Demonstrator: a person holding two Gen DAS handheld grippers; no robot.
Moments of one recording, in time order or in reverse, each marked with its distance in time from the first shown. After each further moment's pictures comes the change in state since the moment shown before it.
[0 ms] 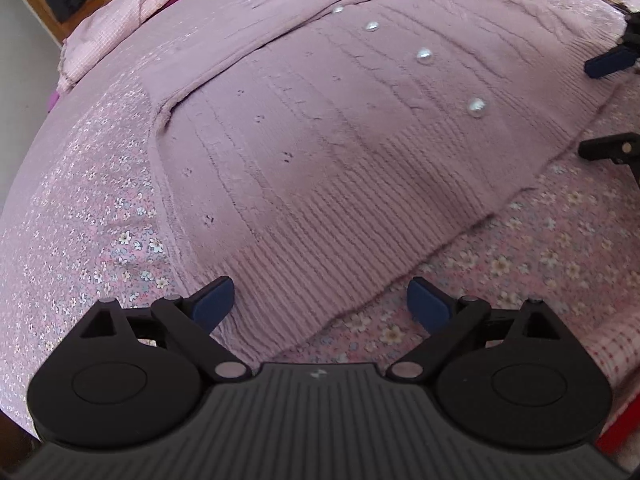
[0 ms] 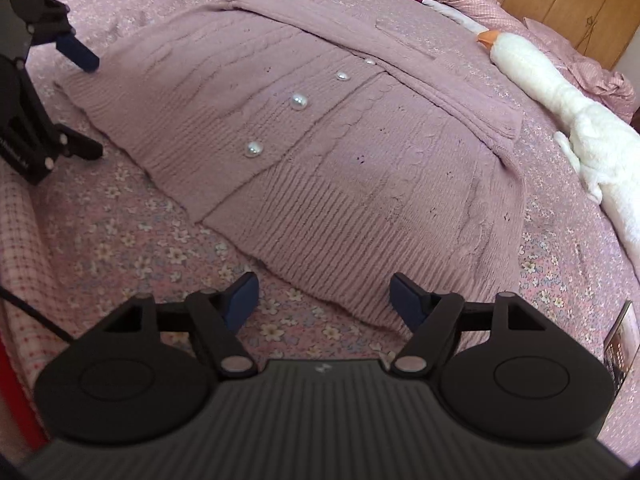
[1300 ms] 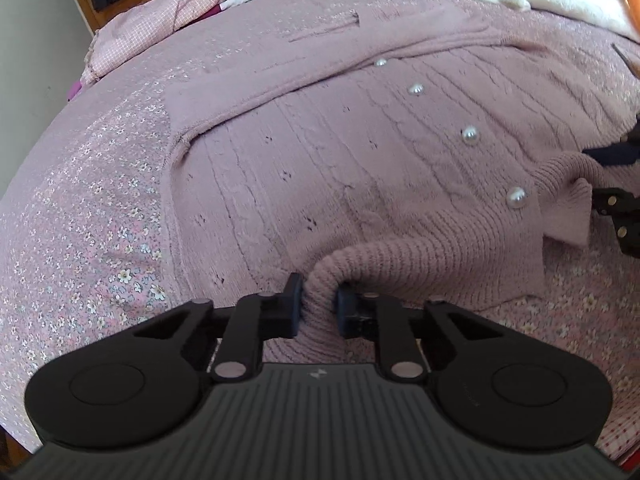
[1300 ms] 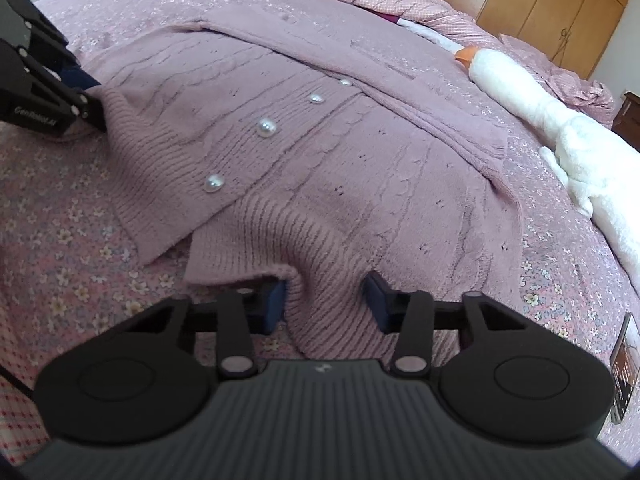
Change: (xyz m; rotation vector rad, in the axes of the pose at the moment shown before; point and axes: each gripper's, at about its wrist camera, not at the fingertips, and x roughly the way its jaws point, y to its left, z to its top) left arm 0.013 0.016 0.033 -0.150 -0.114 0.001; right arm 0.022 -0.006 0.008 0.050 -0.091 -0.060
